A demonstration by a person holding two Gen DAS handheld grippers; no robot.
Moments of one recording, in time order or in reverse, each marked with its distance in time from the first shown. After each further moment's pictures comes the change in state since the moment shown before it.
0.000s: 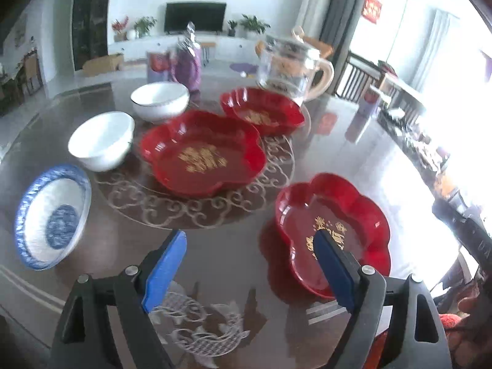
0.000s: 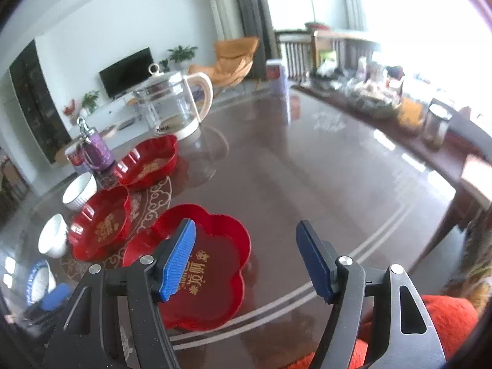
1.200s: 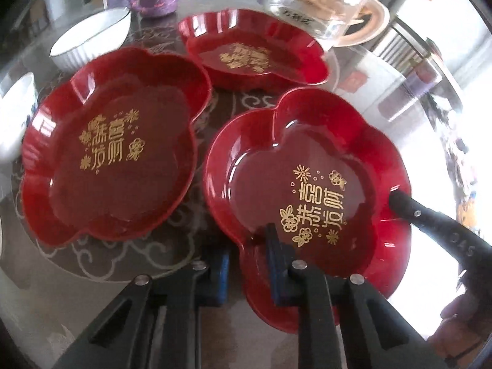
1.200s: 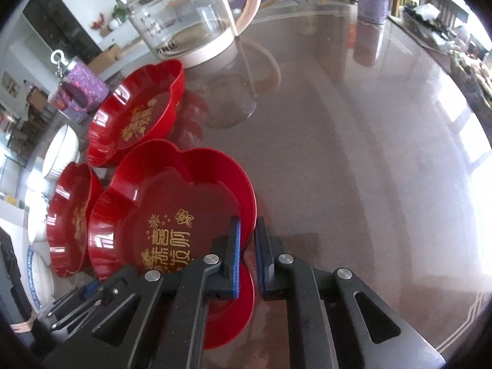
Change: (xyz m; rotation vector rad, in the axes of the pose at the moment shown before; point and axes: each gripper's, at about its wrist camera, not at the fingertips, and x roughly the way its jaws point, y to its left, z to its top) left arm 0.171 -0.068 0.062 -0.159 0.349 0.050; right arm 0.223 0.002 0.074 -0.126 0.487 0.252
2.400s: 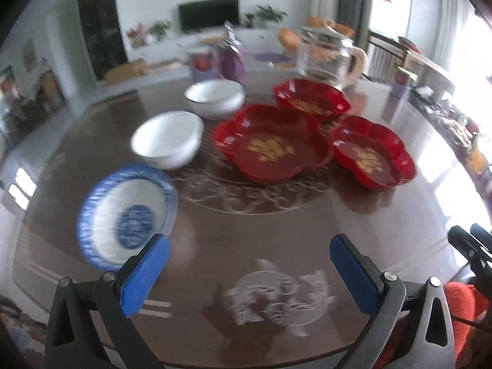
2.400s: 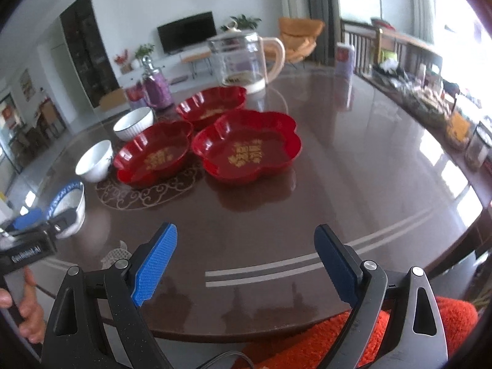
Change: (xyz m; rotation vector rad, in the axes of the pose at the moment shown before) left arm -0.156 0.128 -0.100 0.203 -0.271 0.125; right arm -0.132 0.082 -0.187 -0.063 -0.298 -0.062
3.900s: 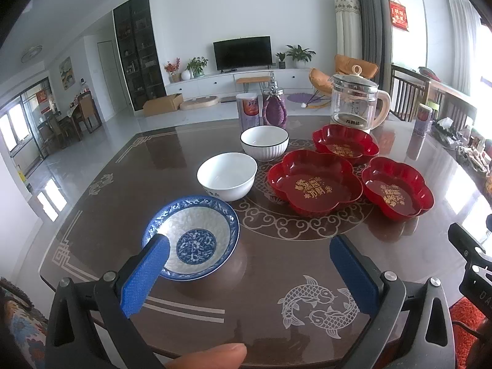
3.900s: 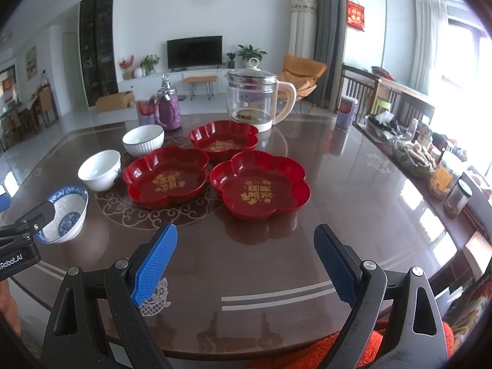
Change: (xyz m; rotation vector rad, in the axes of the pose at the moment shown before) left arm -0.066 0.034 -0.021 -0.040 -0.227 0.190; right arm -0.033 0.076 -0.002 -0.169 -0.177 -0.114
